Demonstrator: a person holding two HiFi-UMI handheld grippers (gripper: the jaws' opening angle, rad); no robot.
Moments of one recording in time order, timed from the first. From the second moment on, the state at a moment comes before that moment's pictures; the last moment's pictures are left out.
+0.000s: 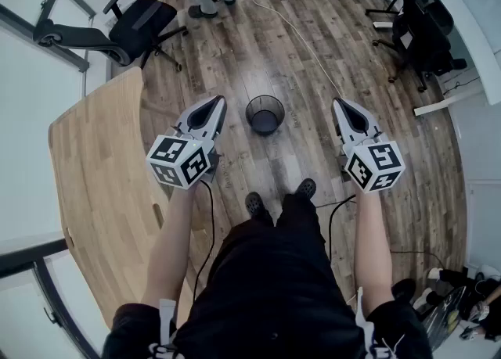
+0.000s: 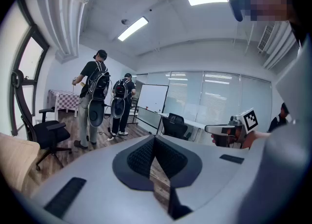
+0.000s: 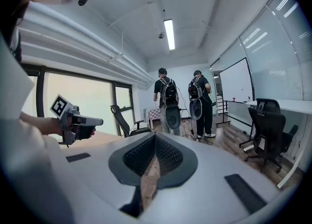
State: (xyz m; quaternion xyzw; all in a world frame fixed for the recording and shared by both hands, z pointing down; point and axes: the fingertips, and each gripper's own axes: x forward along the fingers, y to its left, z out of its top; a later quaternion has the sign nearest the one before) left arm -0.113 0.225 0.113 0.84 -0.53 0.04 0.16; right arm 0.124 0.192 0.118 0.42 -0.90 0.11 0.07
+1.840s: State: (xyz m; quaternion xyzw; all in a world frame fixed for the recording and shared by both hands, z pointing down) left arm -0.116 0.243 0.149 0.85 -0.49 0.04 0.19; right arm 0.109 0.223 0.132 0.46 -0.88 0.09 0.10
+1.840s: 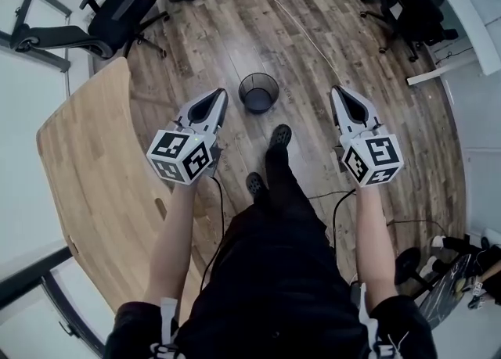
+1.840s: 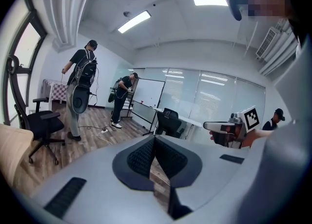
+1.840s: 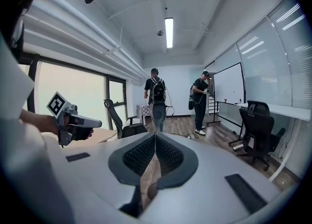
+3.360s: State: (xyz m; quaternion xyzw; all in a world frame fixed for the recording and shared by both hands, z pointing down) left arm -0.124 0.025 0.277 0.81 -0.45 0.19 0.31; right arm 0.067 -0.005 0.304 0.44 -0.85 0.26 0.16
